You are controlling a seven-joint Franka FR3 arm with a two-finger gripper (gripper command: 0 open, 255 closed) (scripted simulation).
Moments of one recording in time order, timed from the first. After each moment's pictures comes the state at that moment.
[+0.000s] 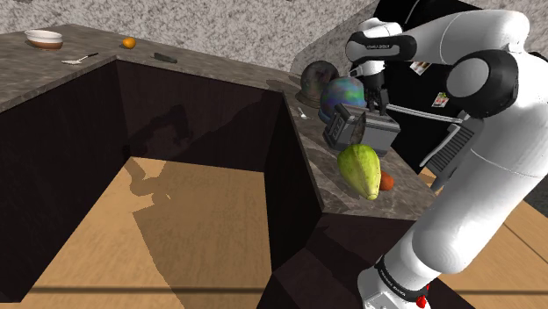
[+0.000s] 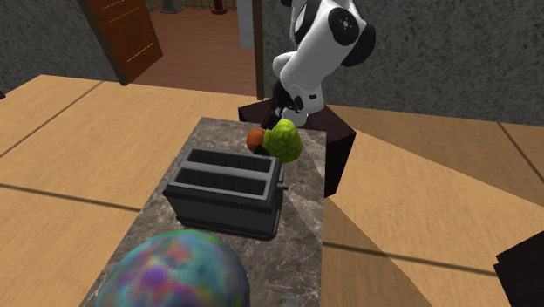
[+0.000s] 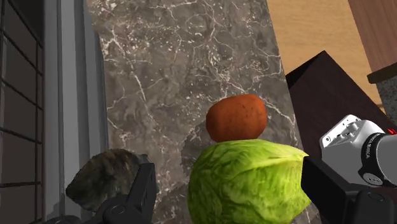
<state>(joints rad) -0.02 0.10 -0.50 -1.66 -0.41 1.41 -1.41</state>
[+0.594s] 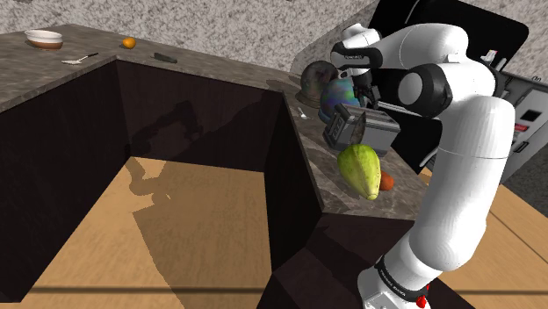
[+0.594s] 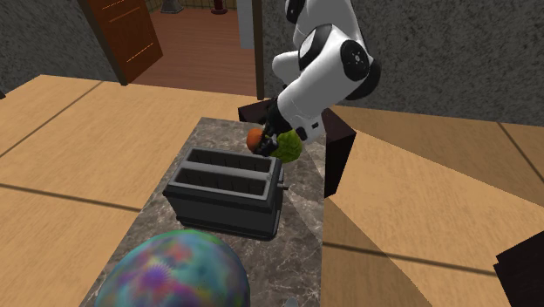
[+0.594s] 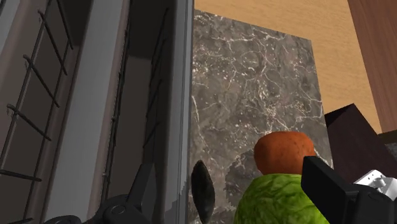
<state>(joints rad) -0.09 0.38 -0.50 -1.39 -0.43 1.46 -1.67</state>
